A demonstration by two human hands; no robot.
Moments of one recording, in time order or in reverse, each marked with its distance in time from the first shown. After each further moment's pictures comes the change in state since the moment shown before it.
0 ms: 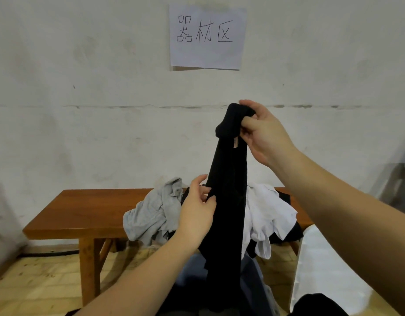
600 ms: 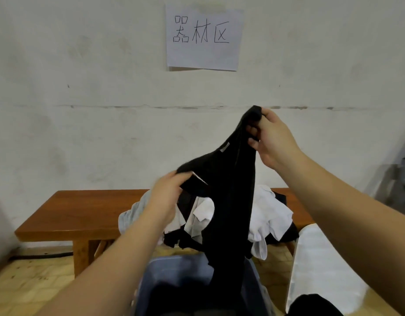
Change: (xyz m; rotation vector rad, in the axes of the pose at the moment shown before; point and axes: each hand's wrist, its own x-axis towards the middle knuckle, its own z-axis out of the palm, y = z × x) left_hand 0.033 0.027 -0.046 -0.324 0.018 -0.187; right_hand -0.004 -0.006 -0.018 -0.054 0.129 0.047
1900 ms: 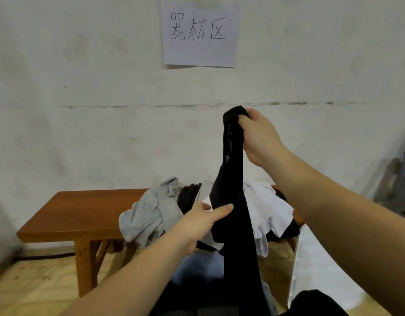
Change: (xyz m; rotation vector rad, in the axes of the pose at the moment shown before) left_hand -0.033 -0.045 0.030 0.359 -0.267 -0.377; right_hand 0.010 0.015 0.015 -0.196 -0.005 -0.016
